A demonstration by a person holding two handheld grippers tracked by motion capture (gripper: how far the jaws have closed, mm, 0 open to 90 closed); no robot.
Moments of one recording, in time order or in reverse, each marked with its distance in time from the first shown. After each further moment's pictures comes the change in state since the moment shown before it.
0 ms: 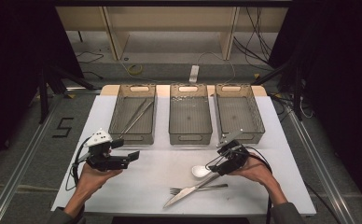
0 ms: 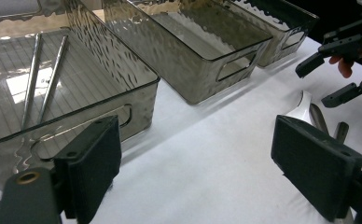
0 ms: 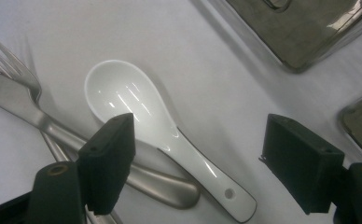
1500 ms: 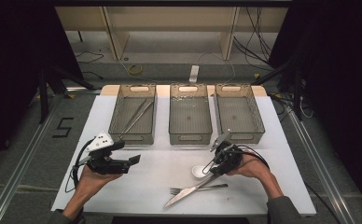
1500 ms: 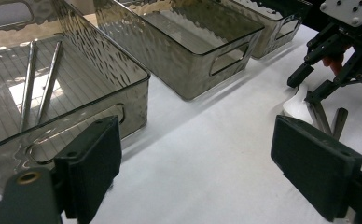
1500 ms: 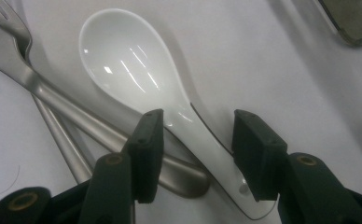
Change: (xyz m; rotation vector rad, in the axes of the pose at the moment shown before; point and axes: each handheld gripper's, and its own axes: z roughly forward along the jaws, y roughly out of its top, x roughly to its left) left arm -0.009 -0.003 -0.001 0.011 -0.005 0.067; right arm -0.002 0.008 0.020 0.197 0.071 -0.086
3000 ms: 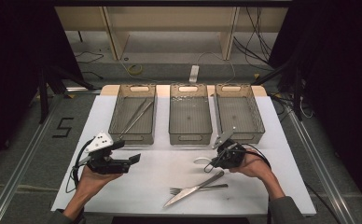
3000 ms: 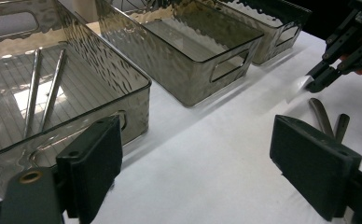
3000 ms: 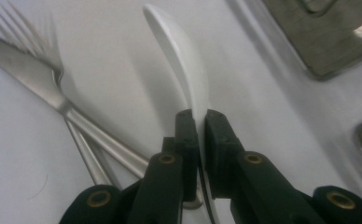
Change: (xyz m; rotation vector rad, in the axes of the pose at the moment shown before) left arm -0.001 0.001 -0.002 -0.037 0.014 0.002; right arm 0.005 0.001 -0.023 -0.109 -0.013 -0.001
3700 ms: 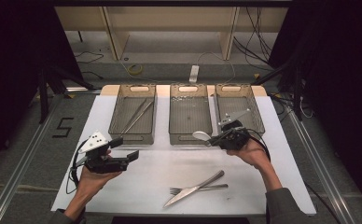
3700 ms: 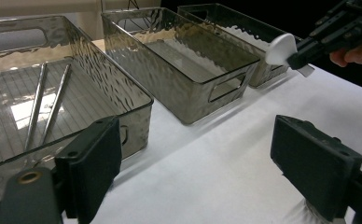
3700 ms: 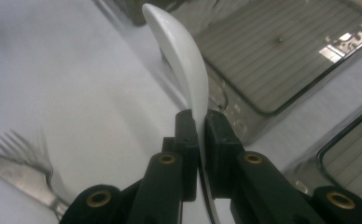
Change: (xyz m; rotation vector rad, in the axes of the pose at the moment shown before) left arm 0.003 0.000 -0.005 -0.084 -0.008 -0.048; right arm -0.022 0.028 -0.034 -0.240 -0.086 0.150
